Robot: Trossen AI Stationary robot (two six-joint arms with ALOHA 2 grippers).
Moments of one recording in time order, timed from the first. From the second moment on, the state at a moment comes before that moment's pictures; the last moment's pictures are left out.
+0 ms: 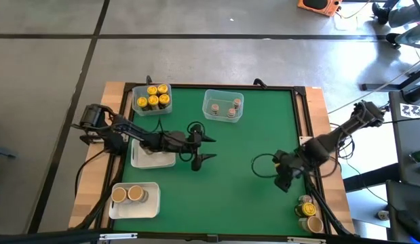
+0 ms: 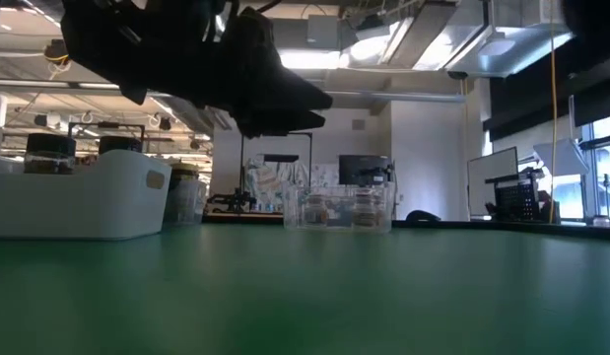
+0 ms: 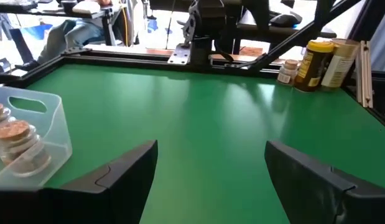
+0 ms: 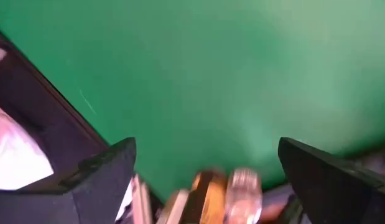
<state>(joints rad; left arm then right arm) -0.08 1.68 0.65 0.80 -0.16 -0.08 0.59 1.17 1.00 -1.11 -0.18 1.30</state>
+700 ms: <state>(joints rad) -0.11 1.68 0.65 0.83 -0.16 -0.05 0.91 1.35 1.00 -1.04 -0.49 1.91</state>
